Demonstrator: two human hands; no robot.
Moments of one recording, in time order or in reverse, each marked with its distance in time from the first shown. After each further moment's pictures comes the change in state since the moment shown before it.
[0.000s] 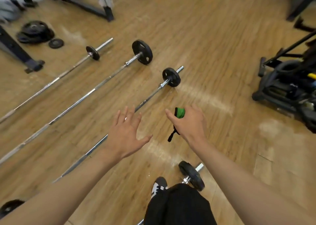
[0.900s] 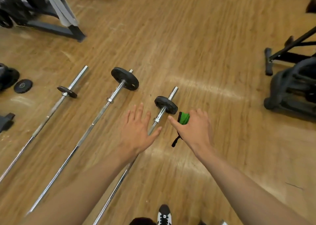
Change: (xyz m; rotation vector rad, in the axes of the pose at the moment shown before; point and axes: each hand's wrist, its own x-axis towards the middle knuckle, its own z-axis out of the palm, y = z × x) left_hand 0.523 -0.008 -0.052 0.114 -0.092 0.113; right_hand 0.451 0.036 0.032 0.029 0.010 0.268
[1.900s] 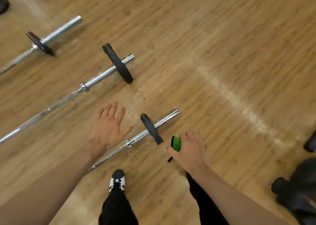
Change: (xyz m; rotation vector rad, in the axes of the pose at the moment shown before) left_hand 0.406 -0.053 0.151 -0.150 -0.219 -0.460; right_hand 0.465 0.138 0.181 -0.483 -0.540 -0.452
